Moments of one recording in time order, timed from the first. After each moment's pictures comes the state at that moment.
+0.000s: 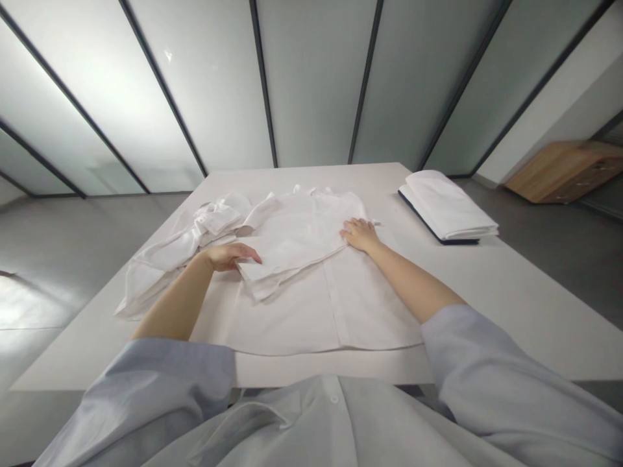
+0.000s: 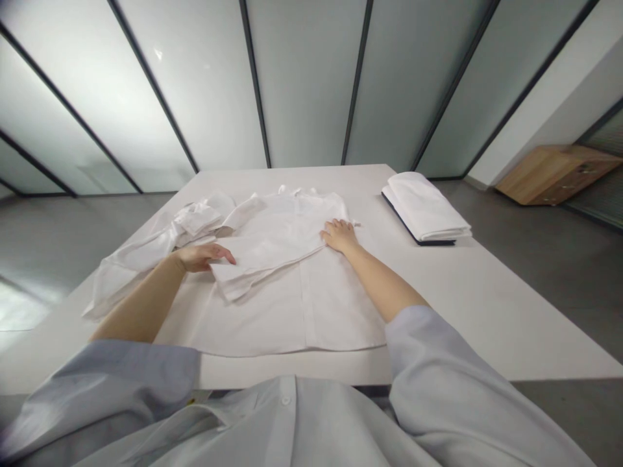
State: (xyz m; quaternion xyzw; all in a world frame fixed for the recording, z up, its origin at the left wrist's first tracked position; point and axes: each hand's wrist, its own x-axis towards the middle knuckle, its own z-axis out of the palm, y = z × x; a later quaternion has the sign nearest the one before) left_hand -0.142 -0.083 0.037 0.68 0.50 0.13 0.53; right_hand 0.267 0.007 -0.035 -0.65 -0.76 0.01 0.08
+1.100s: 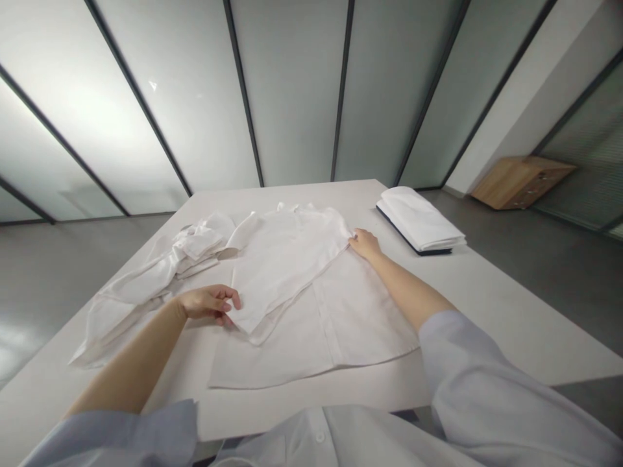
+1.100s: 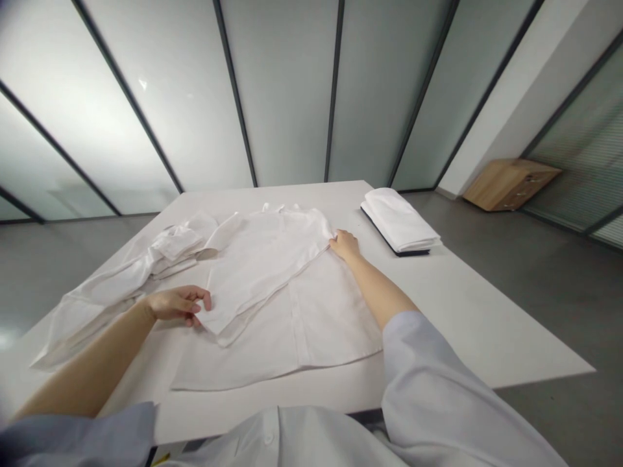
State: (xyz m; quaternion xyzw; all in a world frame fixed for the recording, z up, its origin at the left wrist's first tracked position) left_hand -0.159 -0.112 0.004 0.53 0.40 0.08 0.74; right_hand 0.322 0.020 -0.025 -0.73 -0.66 0.01 0.16
